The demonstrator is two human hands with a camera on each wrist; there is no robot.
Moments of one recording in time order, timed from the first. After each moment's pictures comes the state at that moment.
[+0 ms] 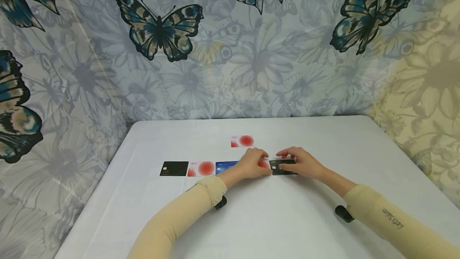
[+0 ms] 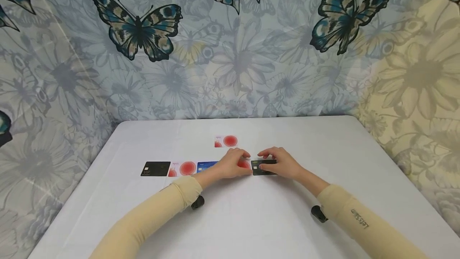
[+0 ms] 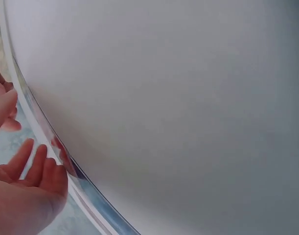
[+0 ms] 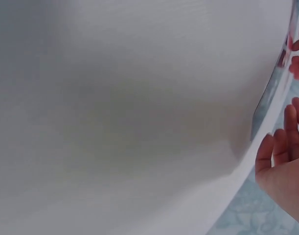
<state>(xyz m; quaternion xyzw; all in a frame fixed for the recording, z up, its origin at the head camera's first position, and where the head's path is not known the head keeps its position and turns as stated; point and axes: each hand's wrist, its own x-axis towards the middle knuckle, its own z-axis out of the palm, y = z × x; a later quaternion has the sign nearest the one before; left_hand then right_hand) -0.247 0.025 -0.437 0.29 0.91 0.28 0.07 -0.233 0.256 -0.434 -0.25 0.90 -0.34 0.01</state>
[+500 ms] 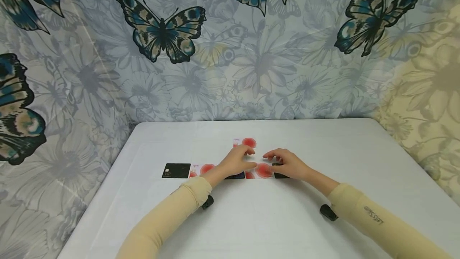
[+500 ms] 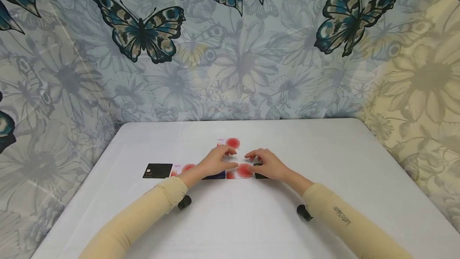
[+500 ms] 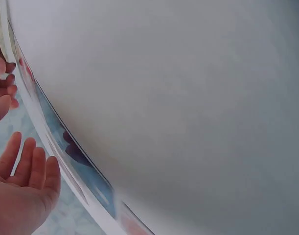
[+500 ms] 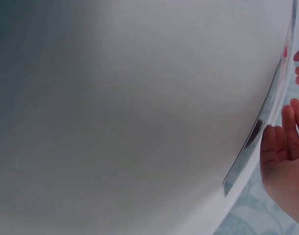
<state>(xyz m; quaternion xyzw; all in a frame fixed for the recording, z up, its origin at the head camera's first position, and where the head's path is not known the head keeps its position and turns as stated) -0.263 -0.025 -0.434 0.28 0.89 0.35 0.05 -0.247 0.213 -0.438 -0.29 0.88 -0.36 0.03</state>
